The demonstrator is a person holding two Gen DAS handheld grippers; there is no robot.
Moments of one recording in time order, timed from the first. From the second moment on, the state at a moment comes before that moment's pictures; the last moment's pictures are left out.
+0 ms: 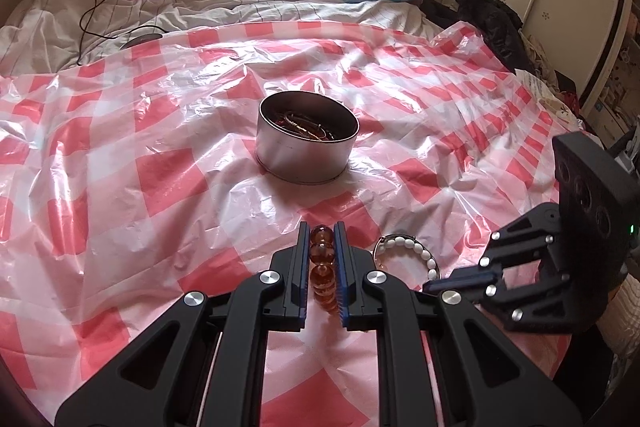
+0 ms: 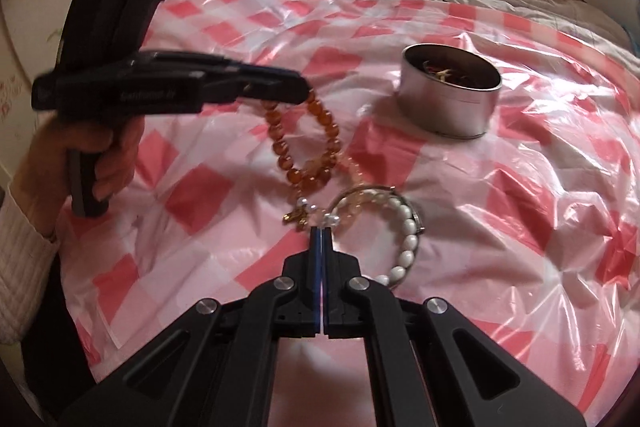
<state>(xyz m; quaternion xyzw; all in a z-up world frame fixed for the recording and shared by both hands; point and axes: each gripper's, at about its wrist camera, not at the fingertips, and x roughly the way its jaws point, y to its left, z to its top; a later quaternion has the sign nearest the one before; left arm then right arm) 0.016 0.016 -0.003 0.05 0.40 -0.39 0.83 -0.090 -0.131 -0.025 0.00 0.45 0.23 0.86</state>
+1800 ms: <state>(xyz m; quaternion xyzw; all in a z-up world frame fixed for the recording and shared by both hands) 0.015 0.015 0.000 0.04 0.40 -0.39 0.83 -0.082 -0.118 -0.032 -0.05 0.44 0.22 0.87</state>
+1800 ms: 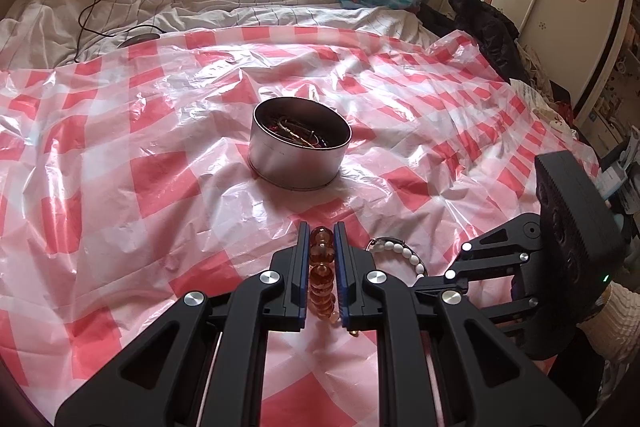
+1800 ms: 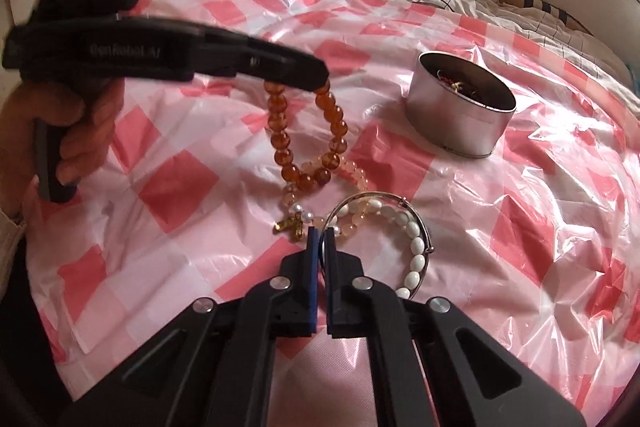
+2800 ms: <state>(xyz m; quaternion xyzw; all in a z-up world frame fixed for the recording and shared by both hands) 0.080 -0.067 0.066 -0.02 0.36 -0.43 0.83 -0.013 -0.250 0.039 0.22 0.32 0.20 0.90</state>
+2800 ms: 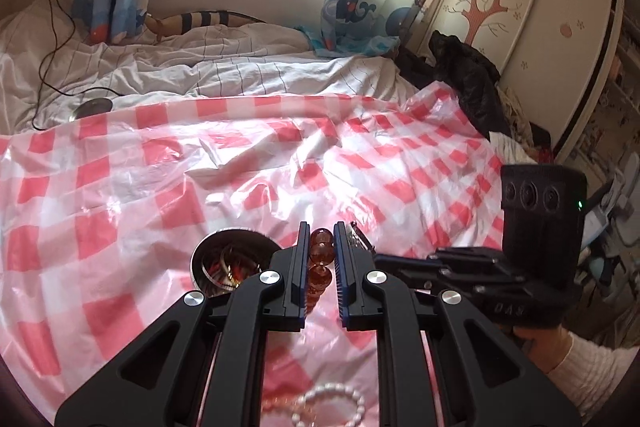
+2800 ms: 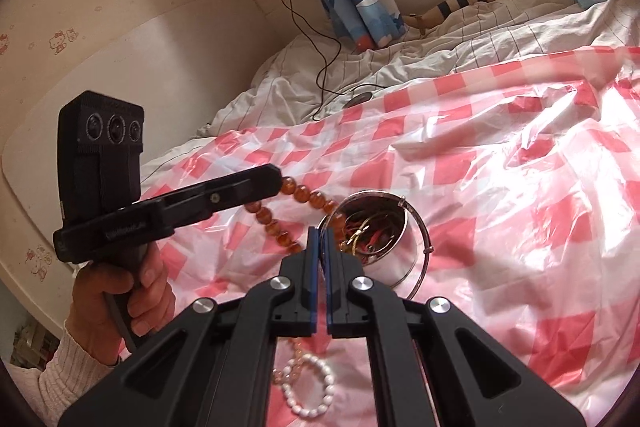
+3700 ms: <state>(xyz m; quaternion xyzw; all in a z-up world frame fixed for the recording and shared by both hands) 0.059 -0.005 0.013 0.07 0.41 -0.23 0.88 0.060 -0.178 -0.005 0.12 0.42 0.17 0.88</state>
